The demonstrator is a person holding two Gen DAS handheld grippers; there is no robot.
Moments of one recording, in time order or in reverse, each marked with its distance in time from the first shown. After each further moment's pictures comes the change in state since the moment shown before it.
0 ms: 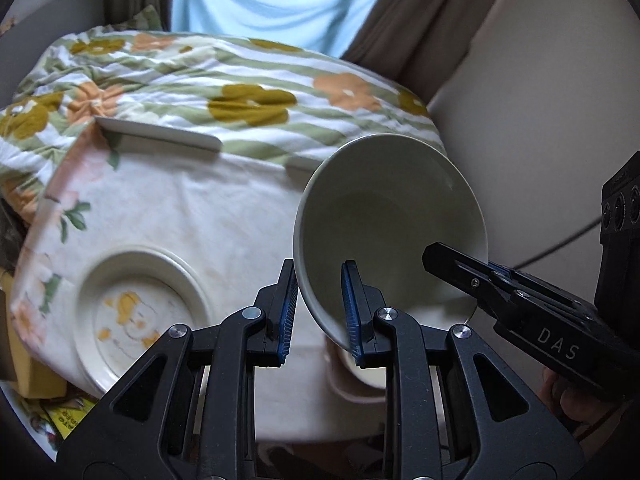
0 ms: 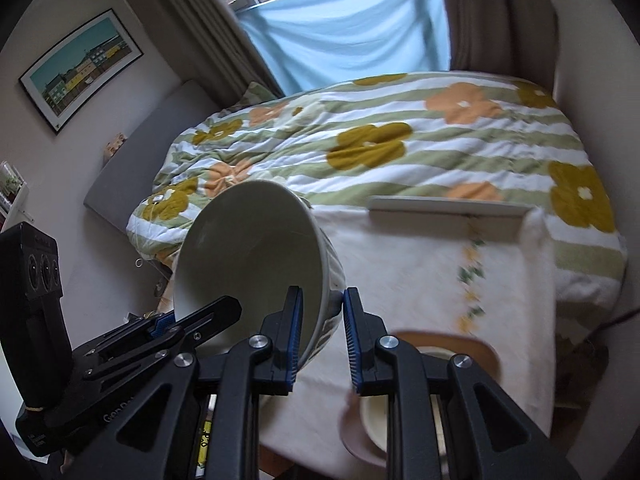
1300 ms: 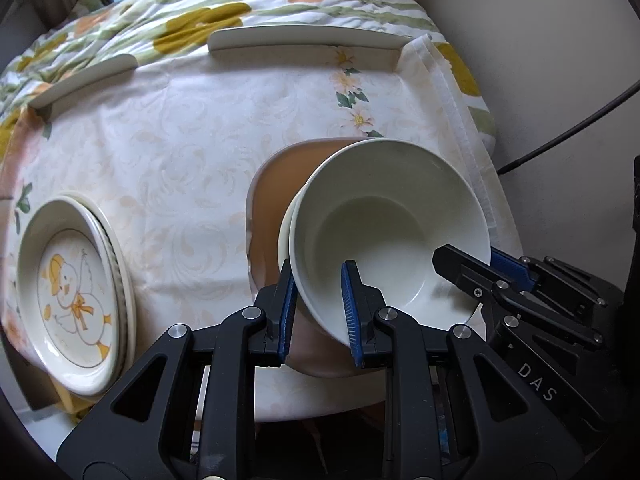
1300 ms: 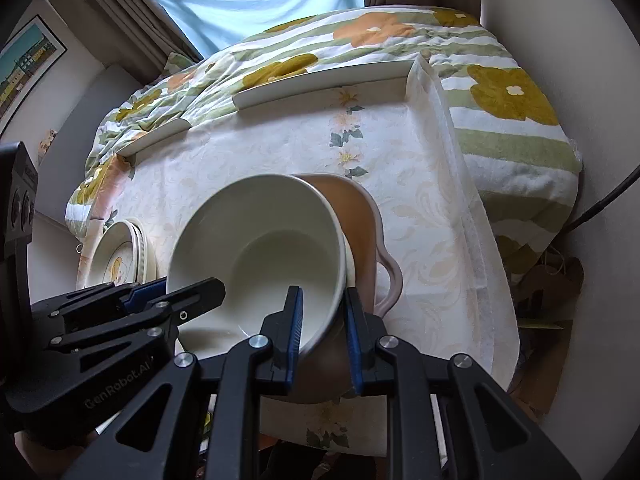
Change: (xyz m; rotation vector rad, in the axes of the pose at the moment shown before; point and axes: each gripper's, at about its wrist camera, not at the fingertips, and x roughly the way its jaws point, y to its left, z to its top) left arm 0.106 -0.061 -0.062 0.222 0.303 0.100; right arm 0.023 -0.097 -0.102 0.133 0.135 -0.172
